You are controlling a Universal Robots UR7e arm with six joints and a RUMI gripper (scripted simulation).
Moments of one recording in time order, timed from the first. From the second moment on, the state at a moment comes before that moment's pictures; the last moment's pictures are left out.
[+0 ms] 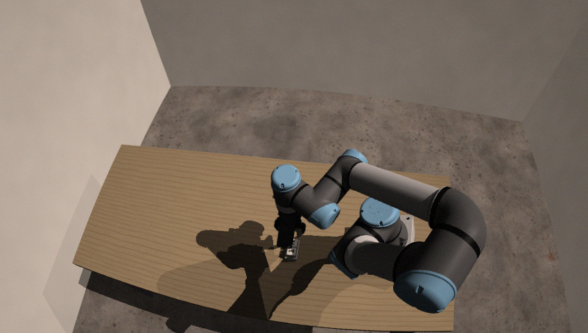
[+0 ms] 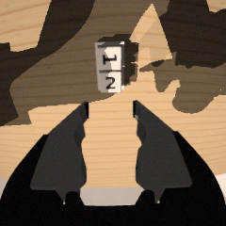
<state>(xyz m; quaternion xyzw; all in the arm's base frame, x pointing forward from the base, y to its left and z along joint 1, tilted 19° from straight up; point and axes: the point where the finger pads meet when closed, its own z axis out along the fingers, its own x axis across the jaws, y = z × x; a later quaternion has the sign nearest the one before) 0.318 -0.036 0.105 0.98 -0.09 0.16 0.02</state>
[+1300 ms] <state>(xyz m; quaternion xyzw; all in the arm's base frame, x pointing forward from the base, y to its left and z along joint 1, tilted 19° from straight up) 0.330 -0.040 0.068 0.98 -0.09 0.16 0.02</state>
